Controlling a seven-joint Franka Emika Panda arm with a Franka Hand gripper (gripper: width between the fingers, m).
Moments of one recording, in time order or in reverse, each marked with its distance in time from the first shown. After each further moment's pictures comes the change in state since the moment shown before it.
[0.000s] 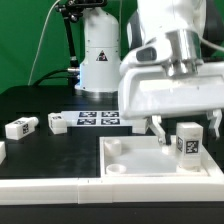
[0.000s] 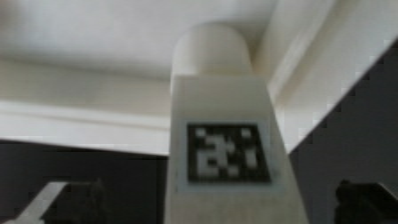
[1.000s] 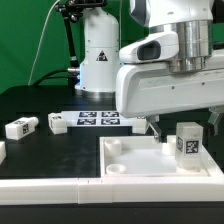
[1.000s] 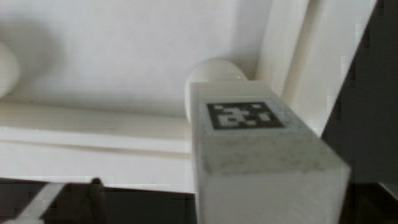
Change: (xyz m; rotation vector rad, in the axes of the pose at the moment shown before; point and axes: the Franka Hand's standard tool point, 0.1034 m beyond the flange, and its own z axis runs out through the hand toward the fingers) arm 0.004 0.009 0.003 0.048 -0.419 0.074
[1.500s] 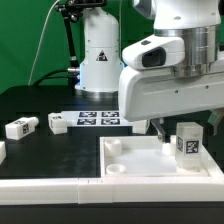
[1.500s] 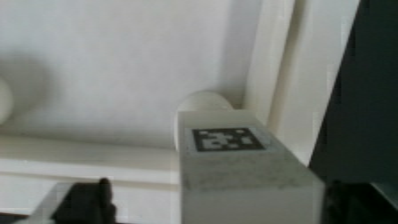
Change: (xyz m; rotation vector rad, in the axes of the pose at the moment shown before) arm -0.005 -0.005 0.002 0.019 -0.121 -0.002
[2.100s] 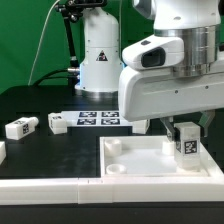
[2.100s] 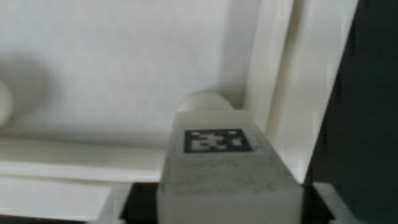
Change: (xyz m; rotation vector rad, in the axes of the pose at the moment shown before) arm 0.000 0.000 0.000 0.000 0.001 0.016
